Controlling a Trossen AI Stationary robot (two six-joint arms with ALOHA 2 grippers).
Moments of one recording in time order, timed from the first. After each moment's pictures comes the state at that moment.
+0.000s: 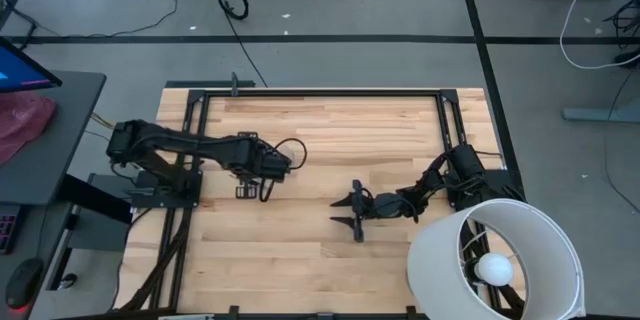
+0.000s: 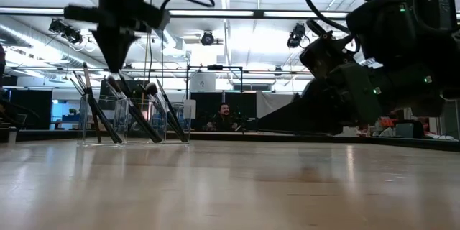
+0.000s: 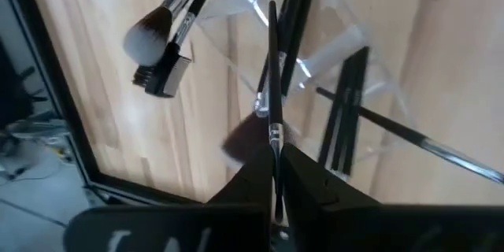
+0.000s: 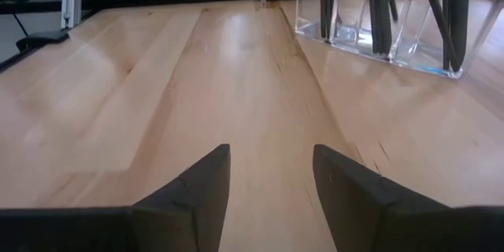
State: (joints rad) left arm -0.08 1.55 1.25 -1.36 -0.35 -0.10; right arm 0.31 2.07 0.52 1.28 0.28 0.13
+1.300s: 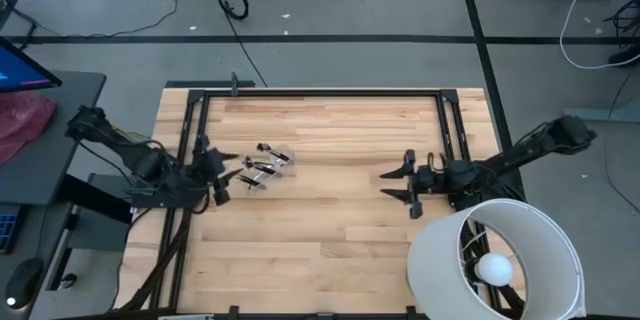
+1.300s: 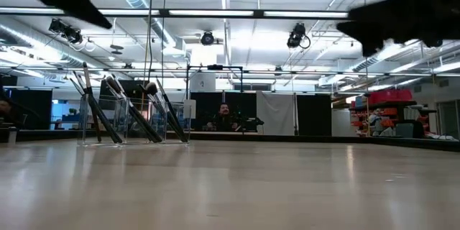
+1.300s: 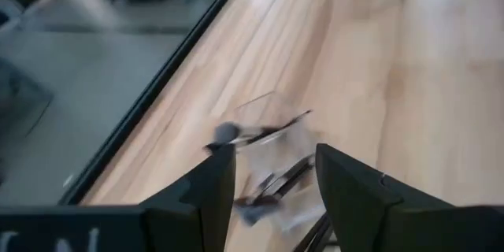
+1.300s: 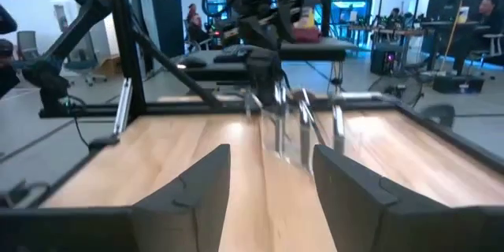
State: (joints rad) left arm -0.56 0.74 0.72 -0.86 -0.91 -0.49; right arm 0.31 0.86 0.09 0.80 0.29 0.01
